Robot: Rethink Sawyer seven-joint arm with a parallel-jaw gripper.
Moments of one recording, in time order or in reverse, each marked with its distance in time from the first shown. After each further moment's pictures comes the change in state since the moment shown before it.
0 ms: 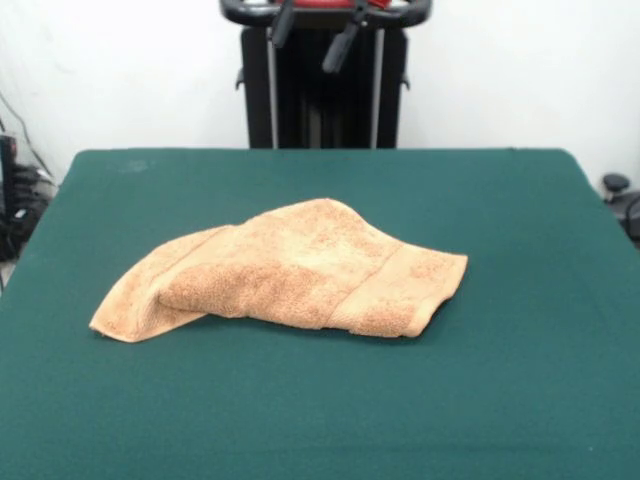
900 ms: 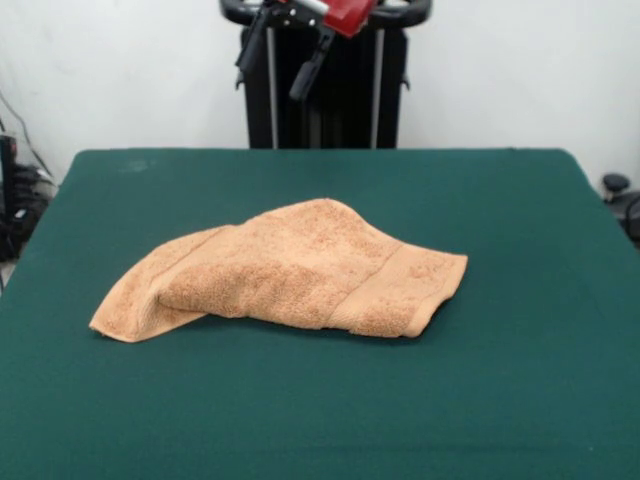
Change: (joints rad) arm -0.044 0.073 0.000 0.000 0.000 -0.103 0.000
